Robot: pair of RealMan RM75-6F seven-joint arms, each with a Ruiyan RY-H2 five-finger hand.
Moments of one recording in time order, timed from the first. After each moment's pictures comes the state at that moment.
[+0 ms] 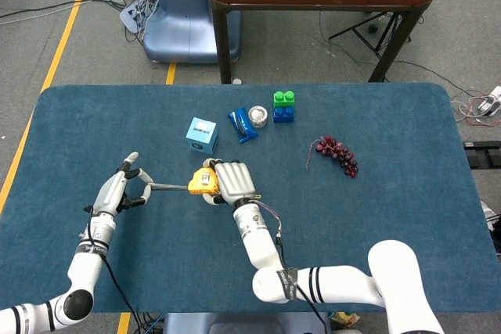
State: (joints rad) left arm -0.53 -1.39 -0.29 -1.72 0.80 1.06 0.02; right arm 1.13 -1.97 0.50 -1.46 -0.47 1.16 -0.75
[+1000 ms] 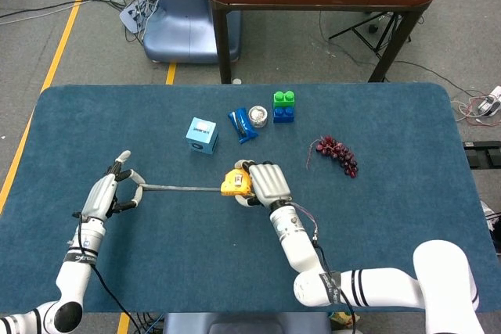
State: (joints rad) left arm -0.46 -1.38 -0.24 -1.66 1.04 1.11 -0.13; right arm 0.96 -1.76 0.34 -1.66 -0.57 1.17 -0.64
